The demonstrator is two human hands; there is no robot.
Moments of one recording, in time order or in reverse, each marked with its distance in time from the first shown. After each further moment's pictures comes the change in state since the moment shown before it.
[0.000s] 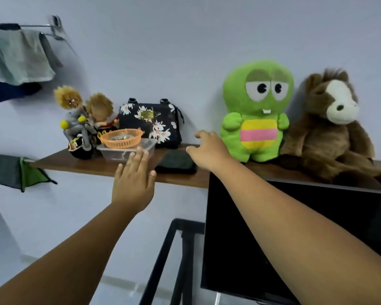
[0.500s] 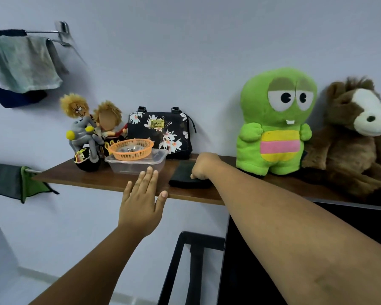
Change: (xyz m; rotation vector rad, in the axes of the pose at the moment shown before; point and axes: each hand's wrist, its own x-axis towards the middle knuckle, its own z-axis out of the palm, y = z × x) left_hand 0.006 -0.034 0.027 0.001 -0.056 0.031; right_hand 0.067 -0.026 0.052 -0.516 -0.378 0.088
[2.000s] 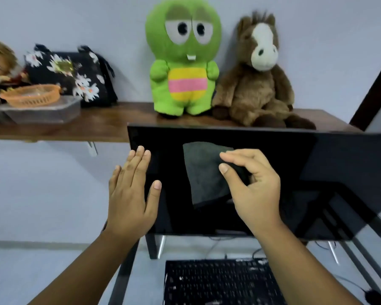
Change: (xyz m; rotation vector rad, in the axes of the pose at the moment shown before) left_hand -0.135 0.210 -0.004 -0.379 0.143 0.195; right_hand -0.280 0.228 0.096 1.013 0.986 -0.239
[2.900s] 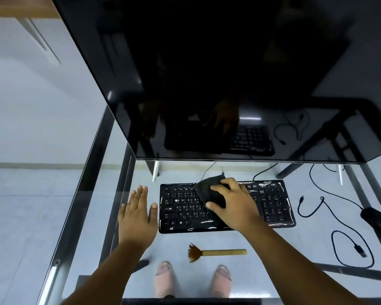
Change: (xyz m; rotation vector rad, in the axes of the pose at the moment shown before) left_hand -0.241 -0.059 0.118 0.170 -0.747 -0.569; right_hand -0.222 0.172 -0.020 -0.760 -1.006 0.663
